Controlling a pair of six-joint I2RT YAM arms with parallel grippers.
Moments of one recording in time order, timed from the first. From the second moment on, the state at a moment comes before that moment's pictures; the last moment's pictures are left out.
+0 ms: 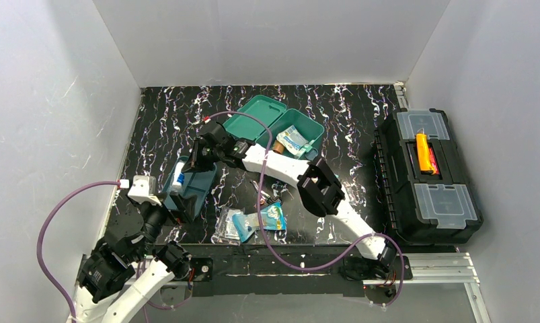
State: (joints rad) left arm -0.66 0.14 0.80 -0.93 -0.40 -0.34; right arm 1.04 2.46 2.22 -0.28 -0.30 1.09
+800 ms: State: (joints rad) left arm -0.66 0.15 0.80 -0.93 -0.40 -0.35; right arm 1.05 2.57 2.28 -0.27 -0.25 1.27
